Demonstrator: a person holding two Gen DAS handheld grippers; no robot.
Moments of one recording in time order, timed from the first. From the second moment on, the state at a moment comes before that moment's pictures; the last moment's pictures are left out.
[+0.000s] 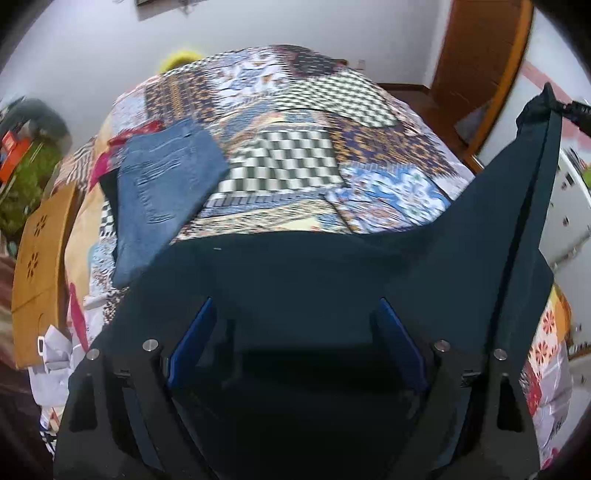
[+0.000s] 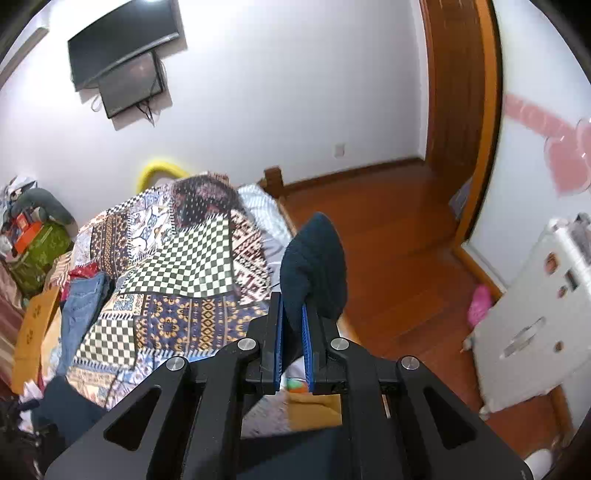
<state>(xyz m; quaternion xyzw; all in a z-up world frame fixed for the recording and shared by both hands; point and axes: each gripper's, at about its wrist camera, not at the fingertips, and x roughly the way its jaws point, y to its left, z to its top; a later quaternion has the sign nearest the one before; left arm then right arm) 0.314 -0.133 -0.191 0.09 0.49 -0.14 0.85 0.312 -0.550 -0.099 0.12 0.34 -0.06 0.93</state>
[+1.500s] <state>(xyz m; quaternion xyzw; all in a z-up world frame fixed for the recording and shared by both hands) 0.246 -0.012 -0.114 0.00 0.34 -0.06 0.94 0.237 -0.415 -0.117 0.01 0.36 0.02 0.93</state>
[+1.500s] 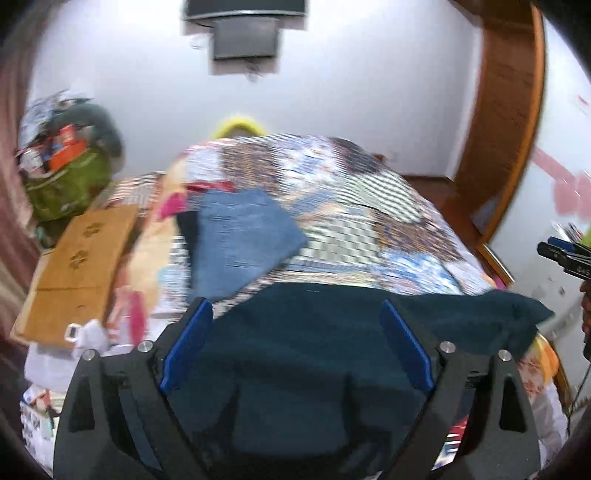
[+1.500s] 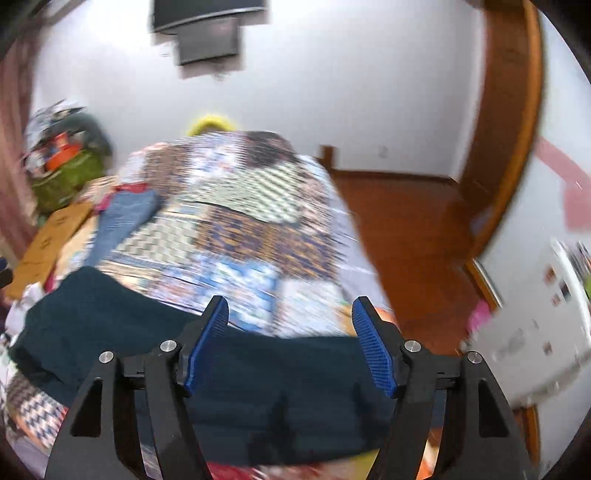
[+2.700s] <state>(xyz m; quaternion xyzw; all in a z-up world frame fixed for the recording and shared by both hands) 0.308 0.212 -0.299 -0.14 0.54 0.04 0.83 0.404 -0.068 -0.236 -0.15 0.51 0.32 0.79</state>
